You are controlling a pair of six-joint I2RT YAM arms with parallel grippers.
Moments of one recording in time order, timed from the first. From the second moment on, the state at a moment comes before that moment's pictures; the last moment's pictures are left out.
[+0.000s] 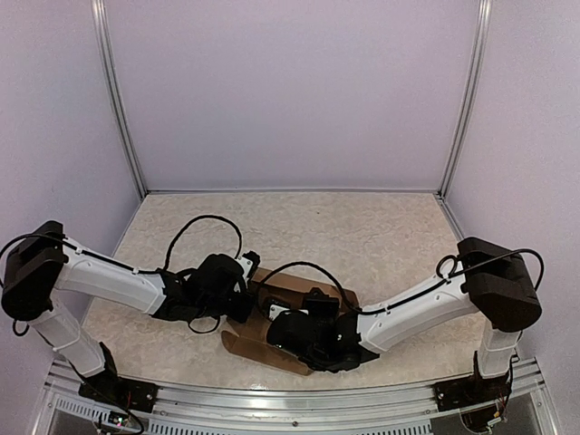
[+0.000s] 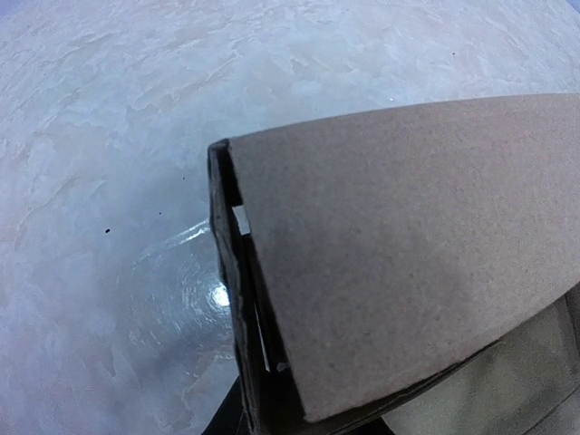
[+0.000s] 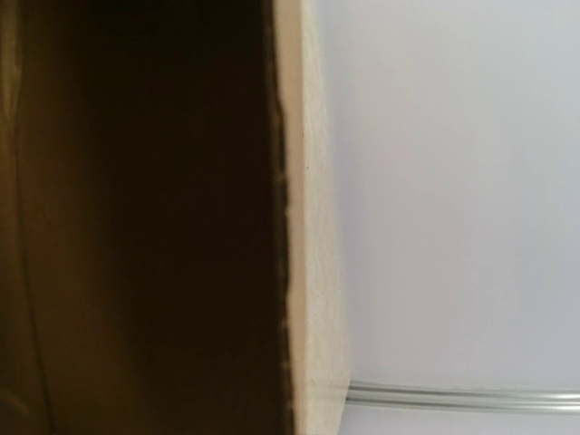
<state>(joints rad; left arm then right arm) -0.97 1.58 0.69 0.10 -0.26 -0.31 1.39 1.93 1.05 -0.01 1.24 -0.54</state>
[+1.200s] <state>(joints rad) -0.96 1.64 0.69 0.32 -0.25 -0.22 1.39 1.85 1.07 -0.28 1.09 -0.20</state>
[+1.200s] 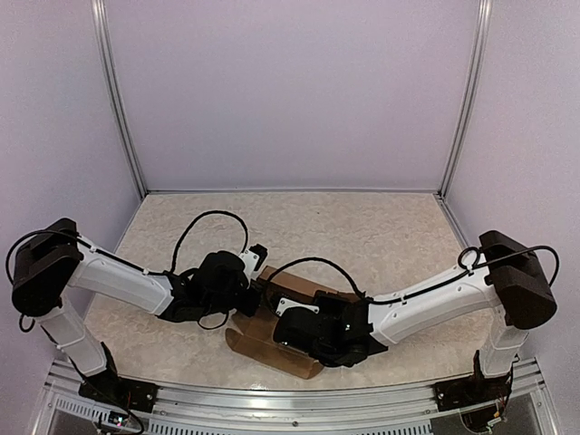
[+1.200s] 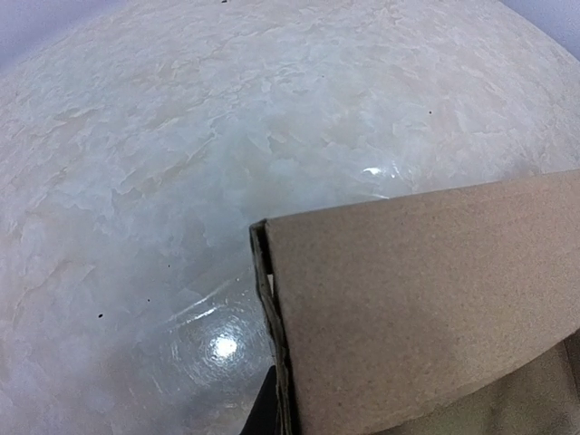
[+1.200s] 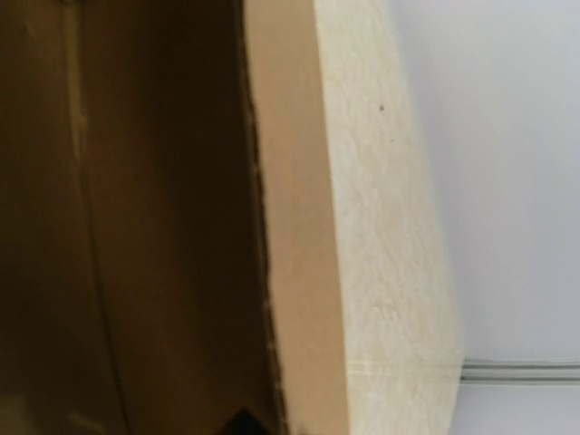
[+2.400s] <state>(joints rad) -0.96 1.68 0.74 0.43 -0.07 -0.10 1.30 1.35 0.99 -0.30 0.44 0.02</state>
